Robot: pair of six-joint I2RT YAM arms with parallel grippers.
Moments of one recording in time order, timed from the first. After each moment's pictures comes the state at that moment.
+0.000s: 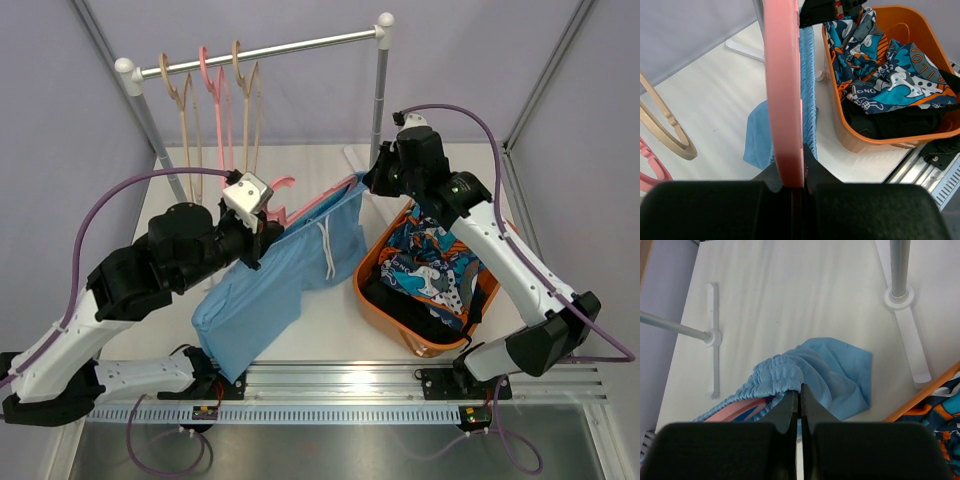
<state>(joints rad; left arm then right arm) -1.03 0.97 1.50 -0.82 -0.25 -0.08 0.56 1.45 1.58 -0.62 0.09 0.51</state>
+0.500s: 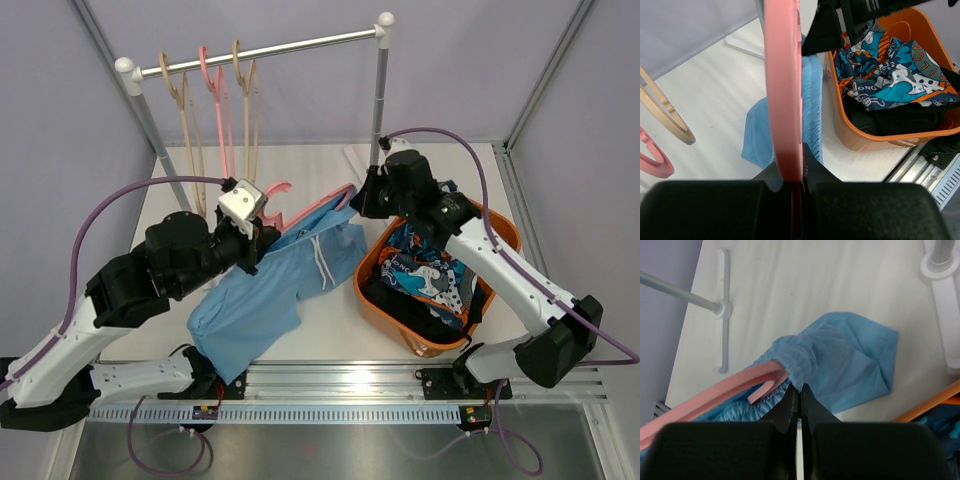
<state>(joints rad) -1.03 0.92 1.42 -0.78 -0.26 -0.09 0.61 1.40 1.42 -0.54 0.01 0.54</state>
